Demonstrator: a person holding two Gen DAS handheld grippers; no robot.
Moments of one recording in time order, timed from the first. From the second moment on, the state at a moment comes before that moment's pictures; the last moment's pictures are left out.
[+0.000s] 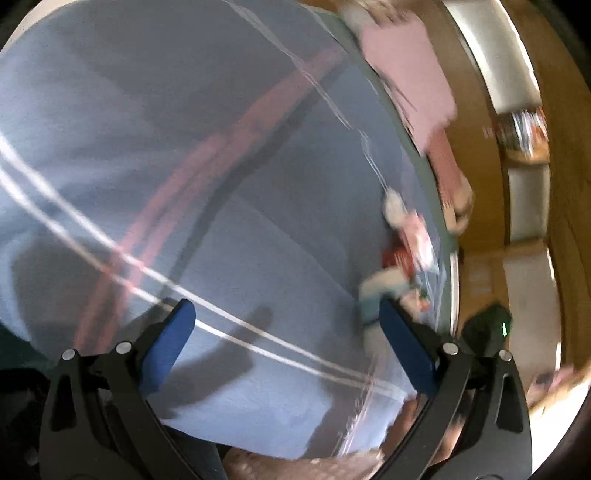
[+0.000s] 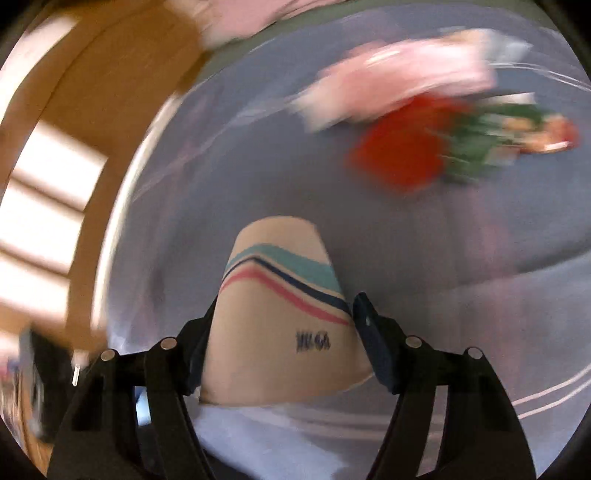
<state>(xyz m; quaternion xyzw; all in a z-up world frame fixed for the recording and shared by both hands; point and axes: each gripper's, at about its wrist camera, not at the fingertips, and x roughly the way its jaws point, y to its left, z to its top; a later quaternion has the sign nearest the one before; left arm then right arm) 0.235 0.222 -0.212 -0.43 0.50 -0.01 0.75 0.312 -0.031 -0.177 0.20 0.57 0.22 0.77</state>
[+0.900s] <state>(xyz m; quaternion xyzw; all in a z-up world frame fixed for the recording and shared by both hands) 0.254 0.222 -0.229 -0.42 0.54 0.00 0.73 0.372 -0.093 -0.195 0.11 0.52 -0.03 0.85</state>
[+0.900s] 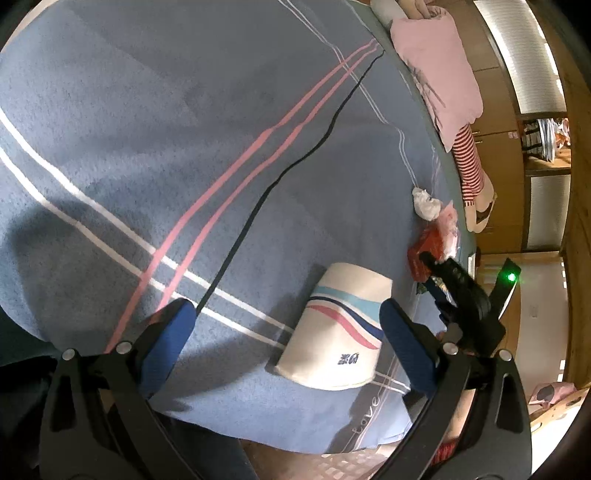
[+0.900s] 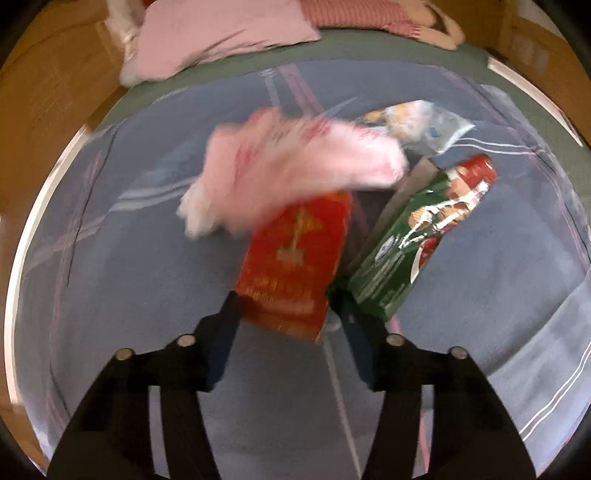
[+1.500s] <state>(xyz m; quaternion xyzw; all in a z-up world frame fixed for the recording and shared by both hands) 0.249 0.238 -0.230 -0.43 0.55 0.01 0.72 0.310 -0.136 -0.174 0.17 0.52 0.01 0.84</state>
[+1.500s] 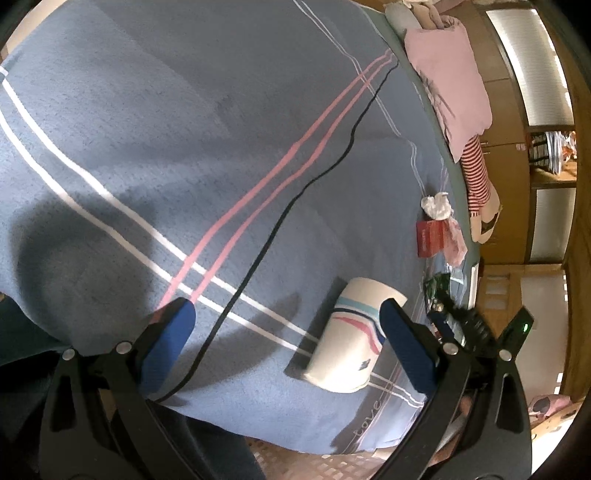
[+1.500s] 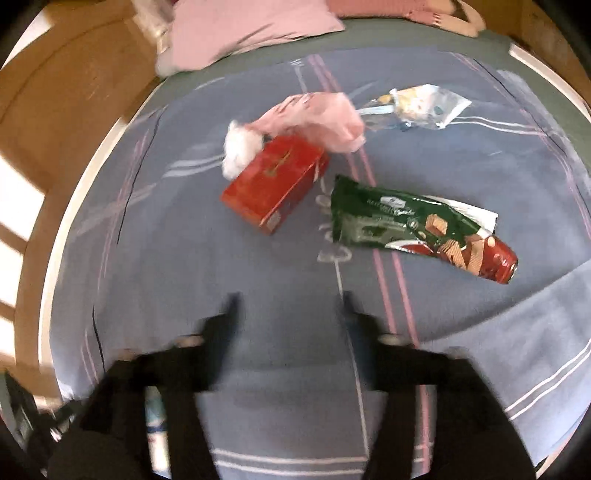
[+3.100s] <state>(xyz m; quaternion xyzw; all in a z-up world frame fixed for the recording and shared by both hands) 0.270 0.204 -0.201 -0.28 0.57 -0.09 0.76 0.243 -0.039 -0.154 0.07 0.54 0.08 0.84</state>
